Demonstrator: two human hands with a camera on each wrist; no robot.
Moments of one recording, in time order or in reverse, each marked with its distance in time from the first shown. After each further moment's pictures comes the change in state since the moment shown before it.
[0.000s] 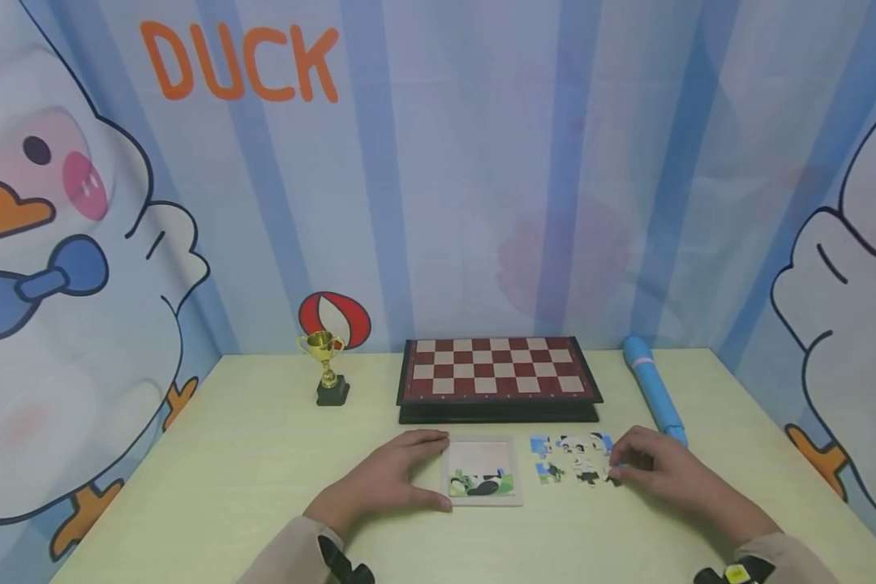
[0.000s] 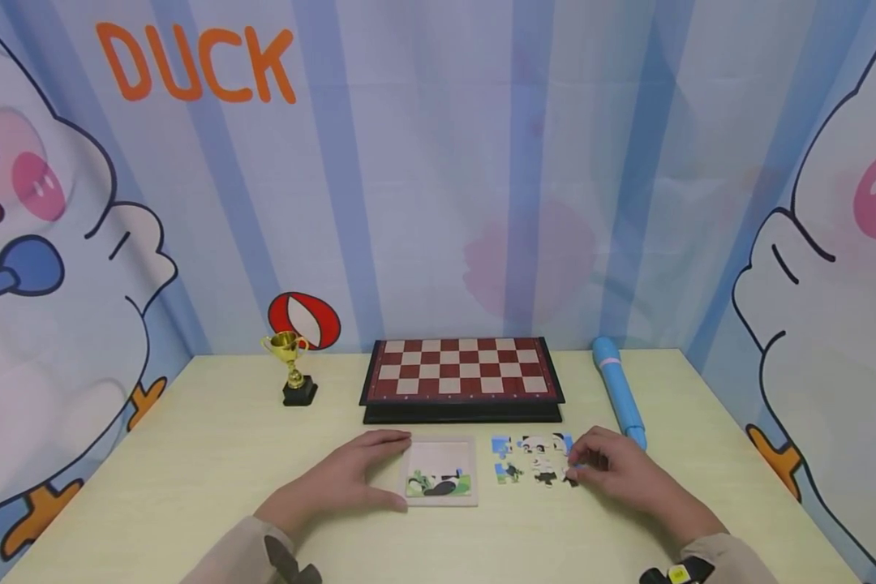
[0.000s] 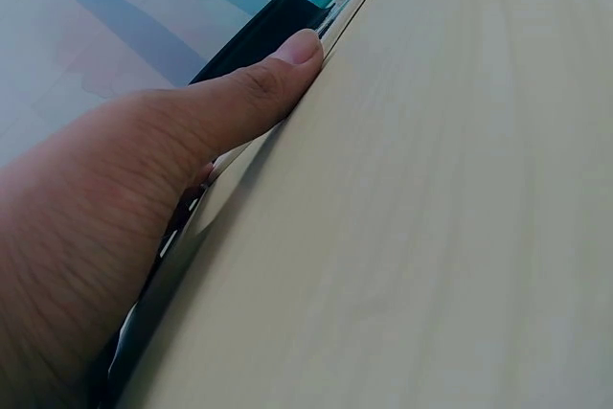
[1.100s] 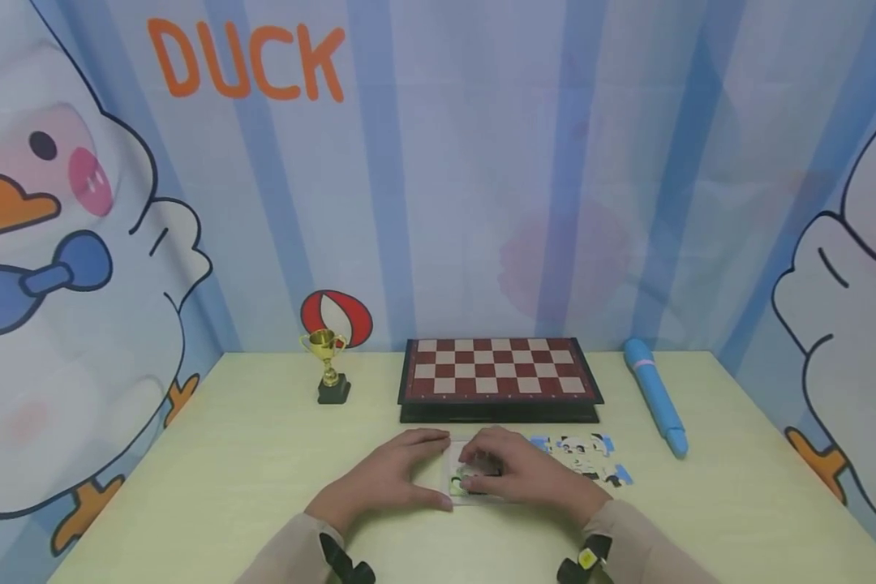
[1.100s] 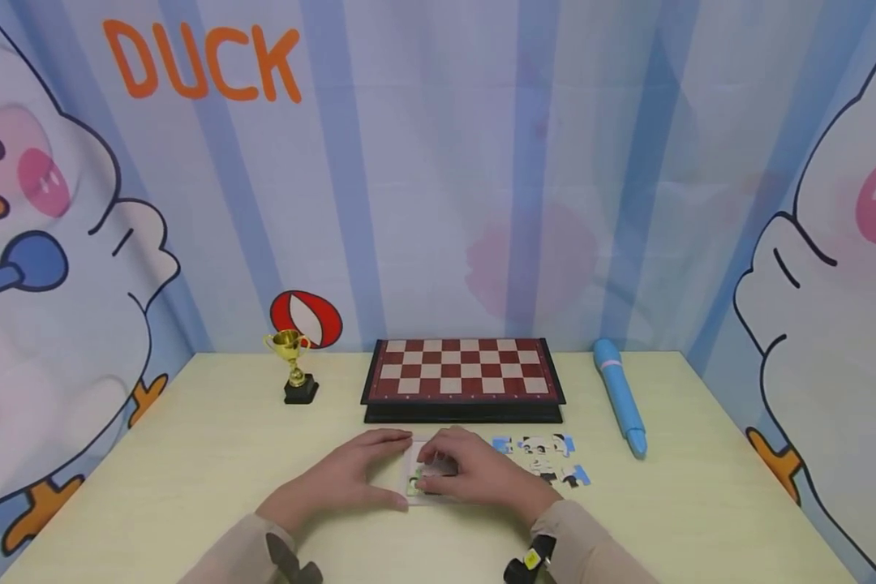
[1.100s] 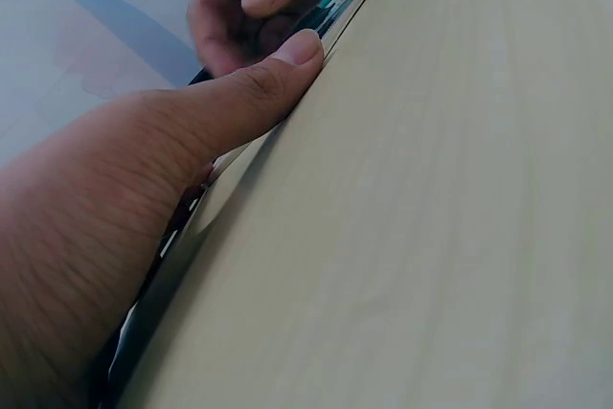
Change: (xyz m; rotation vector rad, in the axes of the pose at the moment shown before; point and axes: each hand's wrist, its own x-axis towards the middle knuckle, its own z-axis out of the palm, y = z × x) left_hand -0.001 0.002 -0.001 0.011 0.002 0.014; right_hand 0.106 -0.104 0.112 0.131 -0.286 -0.068
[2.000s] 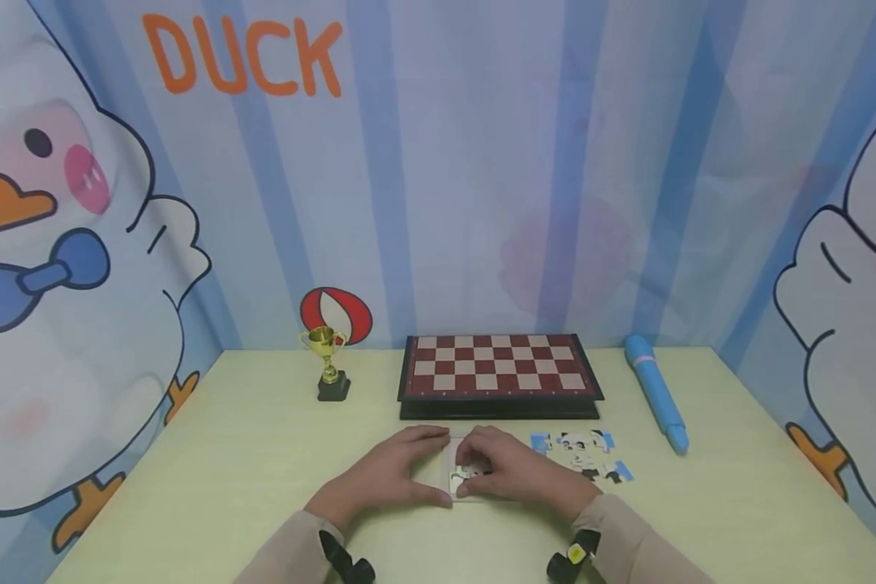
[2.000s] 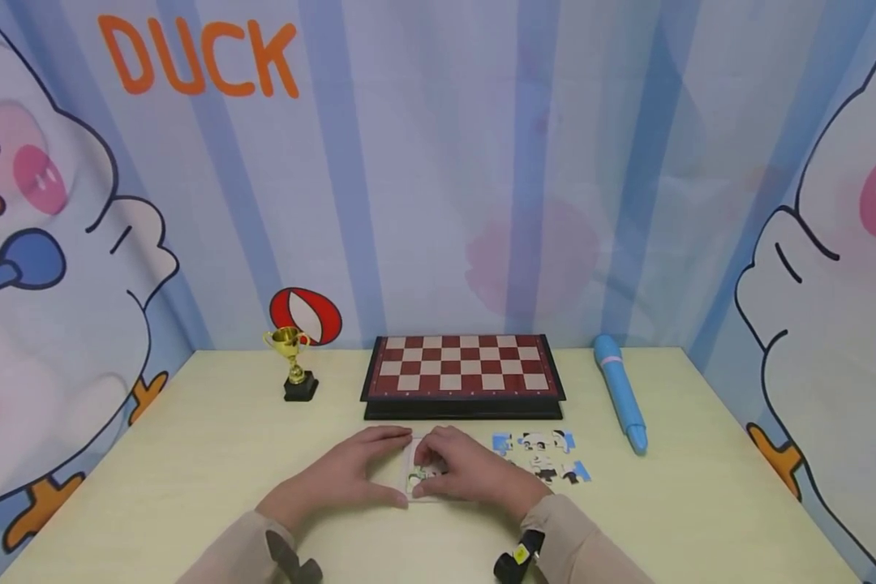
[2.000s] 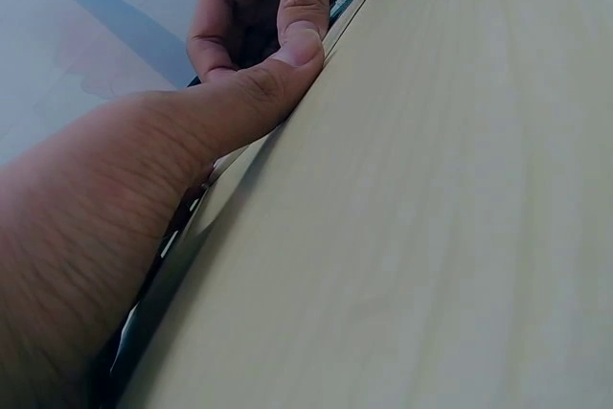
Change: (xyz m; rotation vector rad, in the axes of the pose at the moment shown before) left_hand 0.000 -0.001 0.001 0.013 0.003 0.007; right_hand 0.013 0.002 0.010 -0.036 -0.079 0.088
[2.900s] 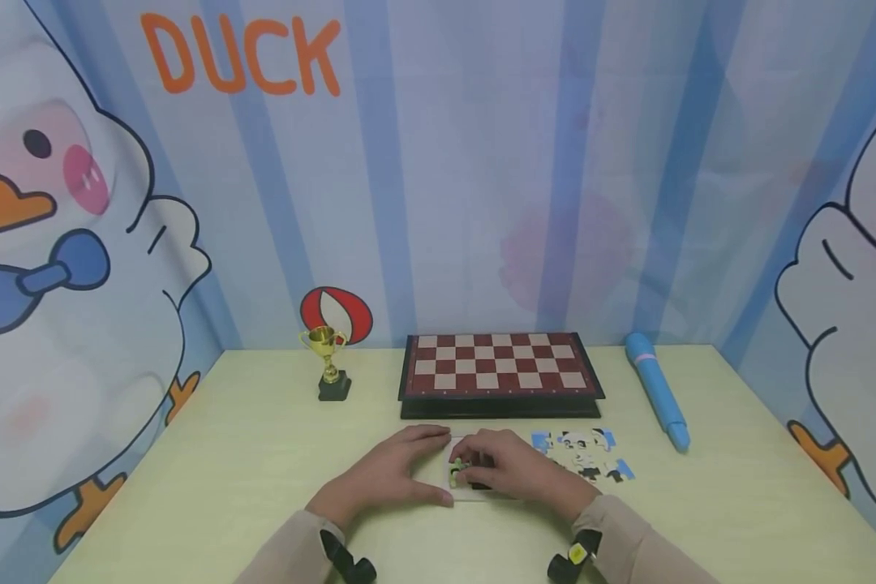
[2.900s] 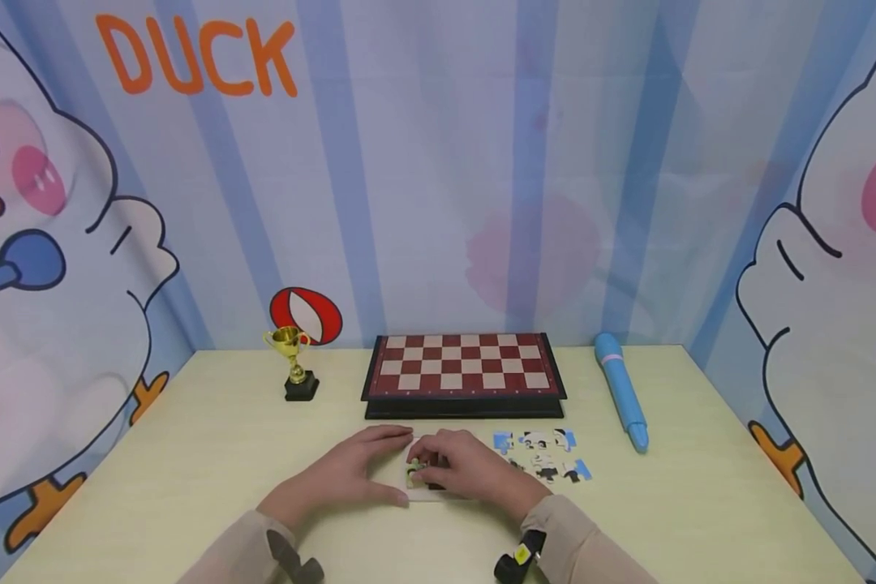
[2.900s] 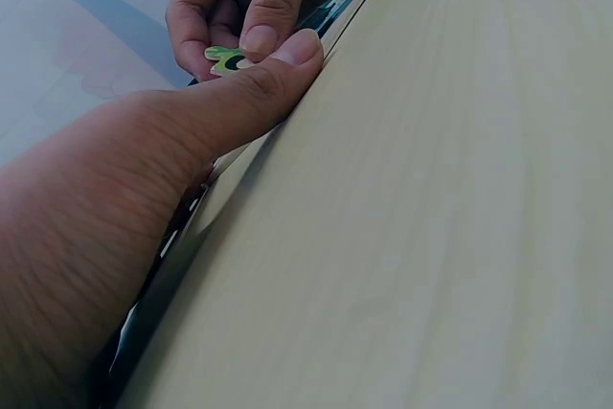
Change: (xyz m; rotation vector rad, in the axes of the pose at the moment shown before) left_hand 0.000 -0.001 -0.001 -0.015 -0.004 -0.004; right_hand 0.000 -0.005 0.001 0.075 0.048 -0.063
